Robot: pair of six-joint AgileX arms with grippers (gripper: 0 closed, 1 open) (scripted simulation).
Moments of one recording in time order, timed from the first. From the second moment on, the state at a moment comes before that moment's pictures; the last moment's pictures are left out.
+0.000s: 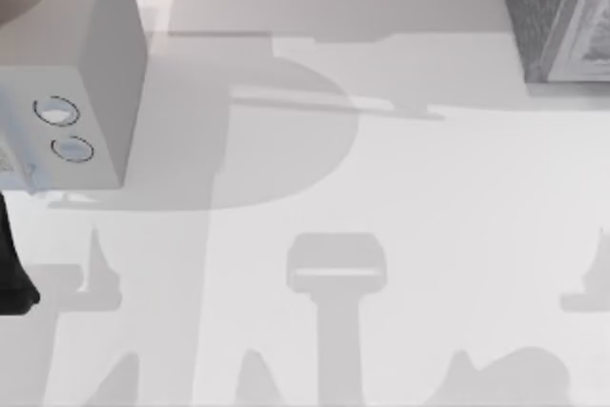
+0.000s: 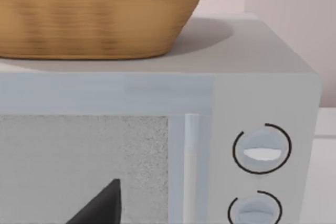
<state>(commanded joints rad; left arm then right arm) 0.00 0.00 0.00 0.00 0.00 0.00 0.00 0.00 0.00 0.00 0.00 0.00</state>
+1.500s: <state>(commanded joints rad) 0.00 0.00 0.00 0.00 0.00 0.00 0.18 1.26 1.66 -0.40 0.18 0.01</state>
